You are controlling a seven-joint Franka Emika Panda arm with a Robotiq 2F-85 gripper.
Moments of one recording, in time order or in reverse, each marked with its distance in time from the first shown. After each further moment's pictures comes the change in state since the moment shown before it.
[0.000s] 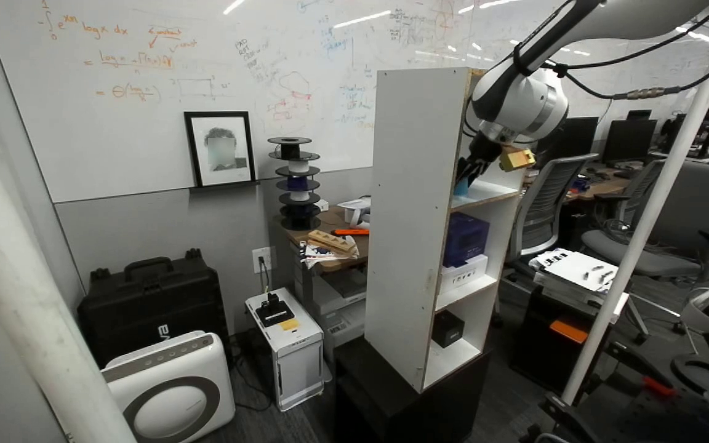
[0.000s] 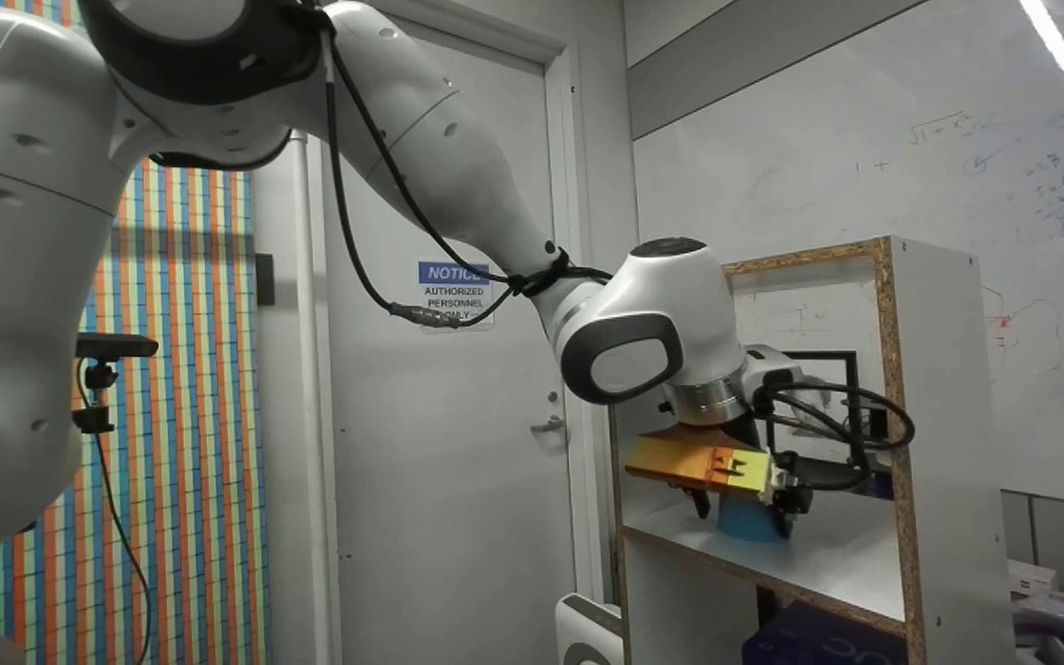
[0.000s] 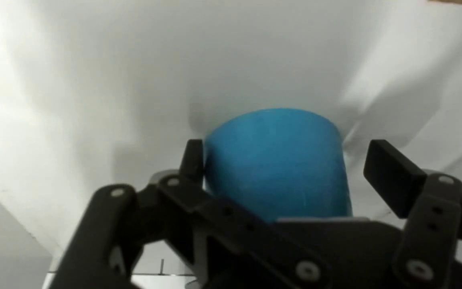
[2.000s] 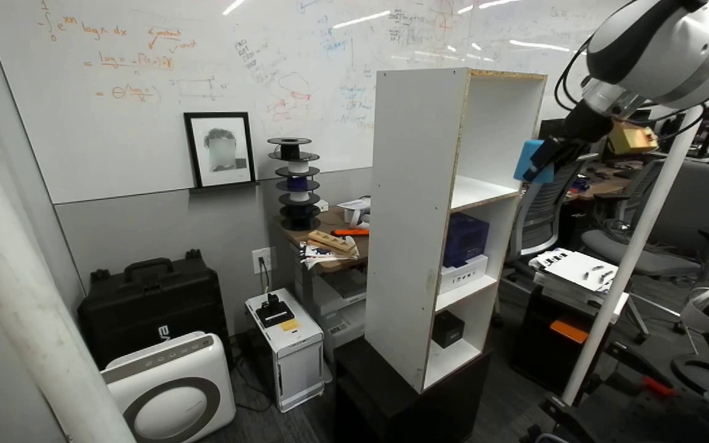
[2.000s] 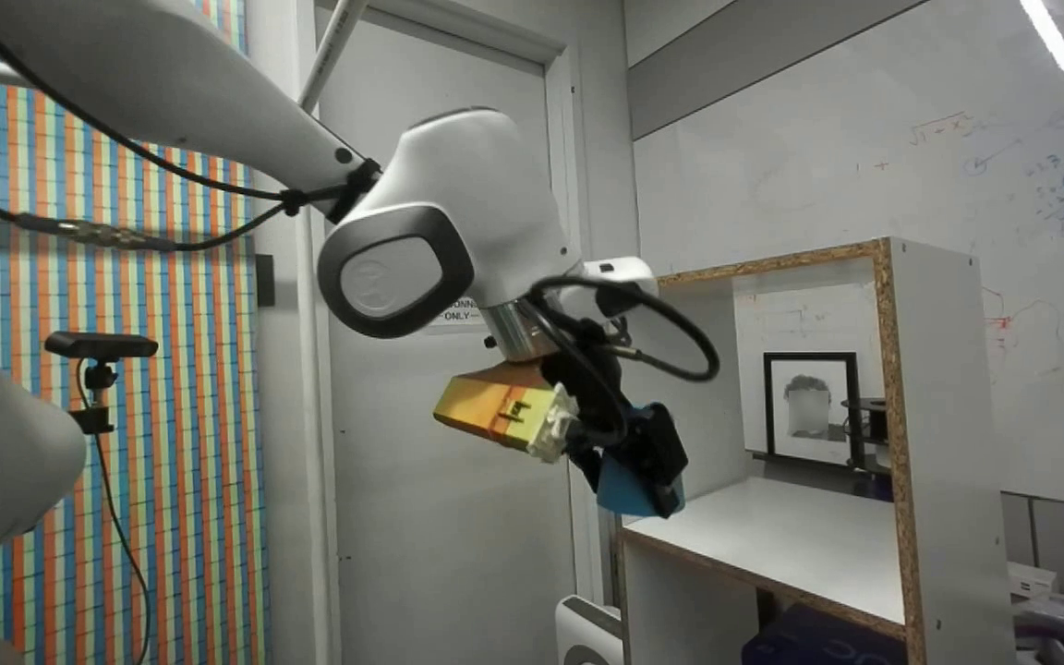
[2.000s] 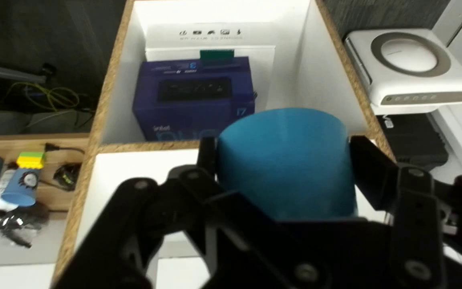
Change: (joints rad) arm -0.036 -0.708 -0.097 -0.611 -0.020 -0.047 0.111
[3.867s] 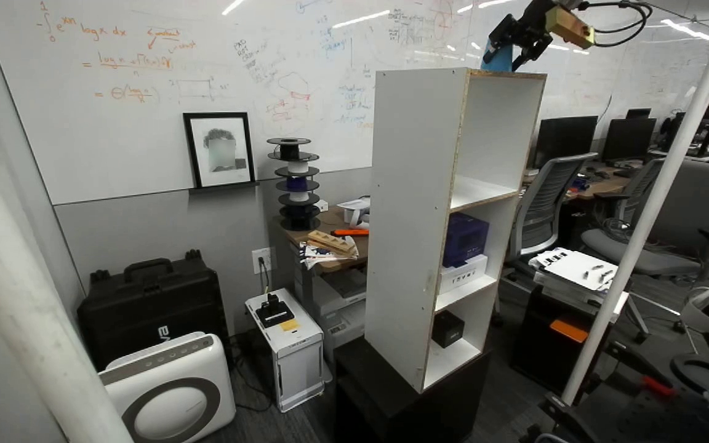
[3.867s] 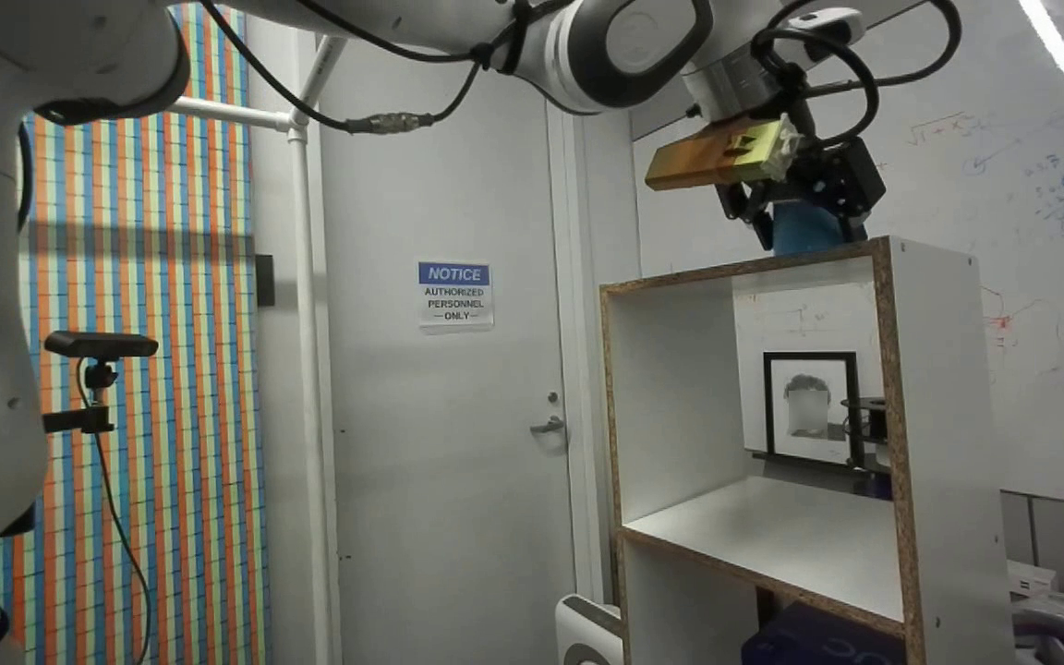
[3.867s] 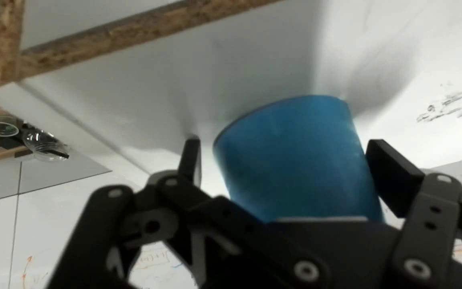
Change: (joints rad) arm 0.253 0.422 -0.306 0.911 -0.020 -0.322 0.312
